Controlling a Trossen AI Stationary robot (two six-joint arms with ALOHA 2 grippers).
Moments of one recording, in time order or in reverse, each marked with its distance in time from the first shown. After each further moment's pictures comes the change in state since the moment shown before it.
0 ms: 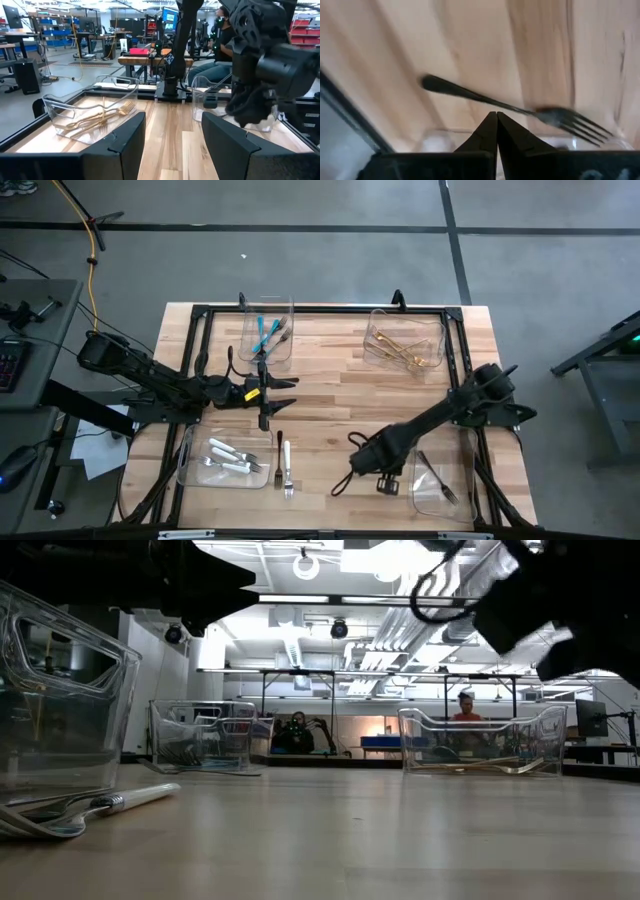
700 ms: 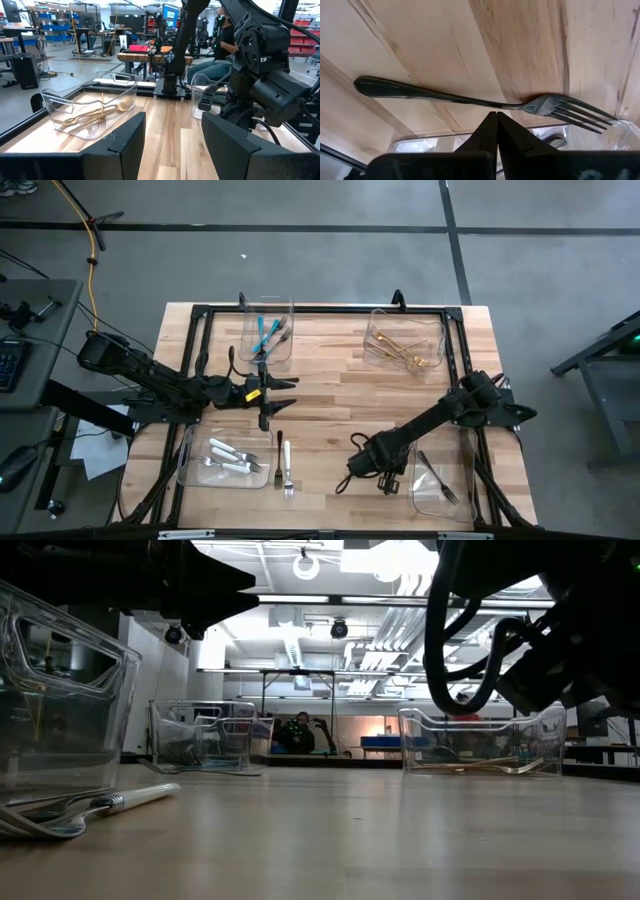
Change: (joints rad) left arm 0.000 0.000 0.000 -0.016 0.001 -0.026; right arm -0.002 0.108 0.000 -0.090 -0.025 0.061
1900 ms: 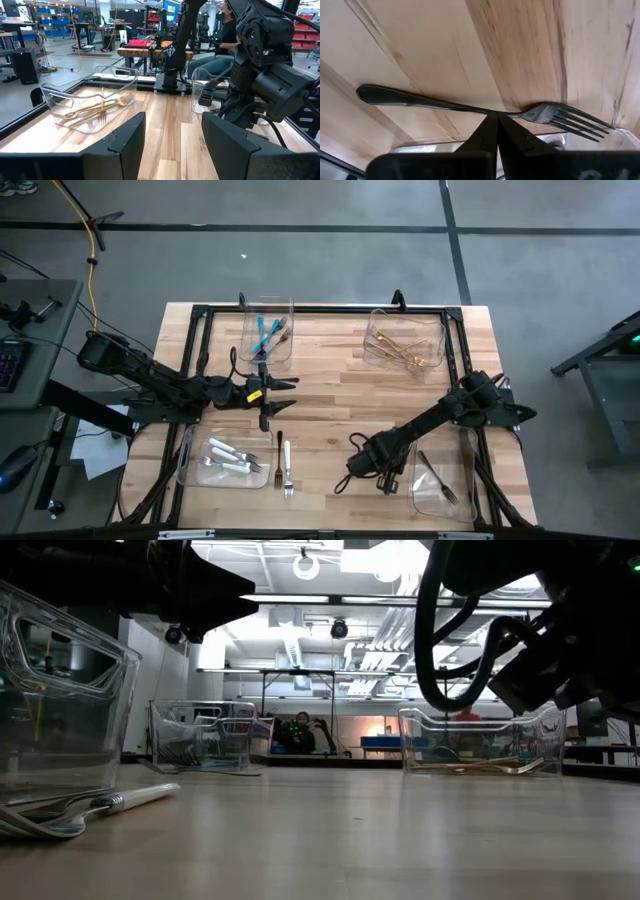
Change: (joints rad) left arm 0.000 0.000 0.000 -0.029 -0.001 -0.009; right arm 0.000 0.001 0.000 0.019 0.024 -0.006
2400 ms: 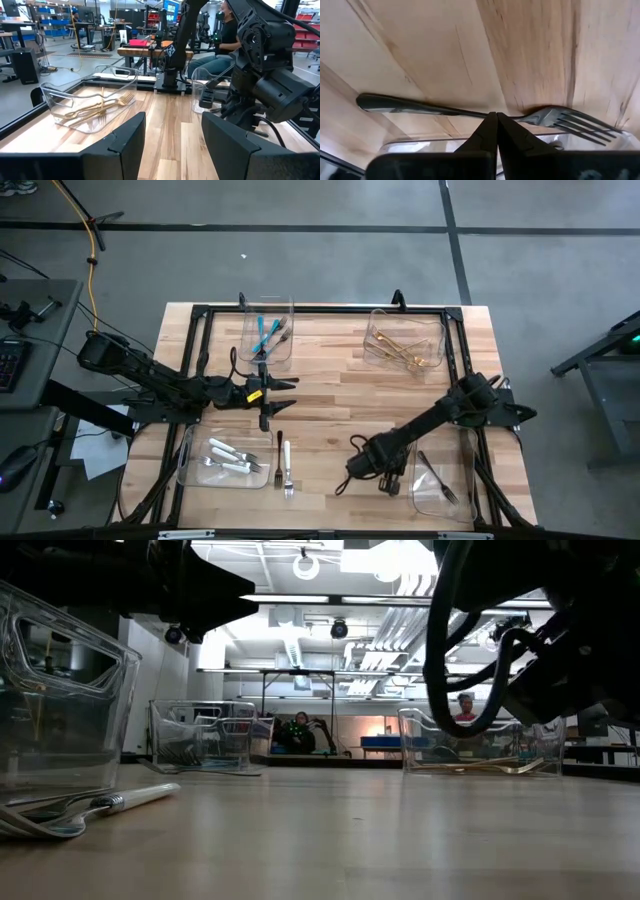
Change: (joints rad) left arm 0.000 0.000 0.000 -0.002 0.000 0.000; right arm 0.000 0.034 0.004 0.008 0.000 -0.055
